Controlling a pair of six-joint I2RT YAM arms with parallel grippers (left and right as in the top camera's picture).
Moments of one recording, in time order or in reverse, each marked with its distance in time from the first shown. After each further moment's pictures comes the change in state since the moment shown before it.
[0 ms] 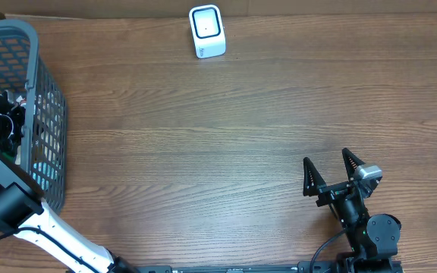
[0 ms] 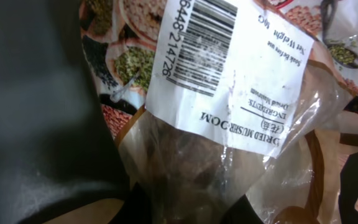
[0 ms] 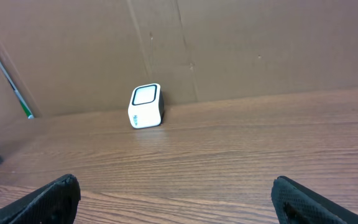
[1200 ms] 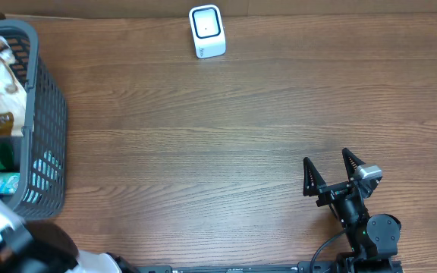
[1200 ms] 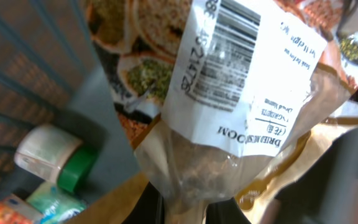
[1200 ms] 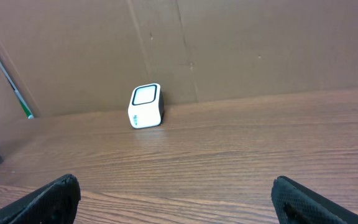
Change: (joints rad) left arm -0.019 -0.570 0.074 -0.038 -0.125 -0.269; right arm 0.000 0.000 0.000 0.000 0.000 0.000
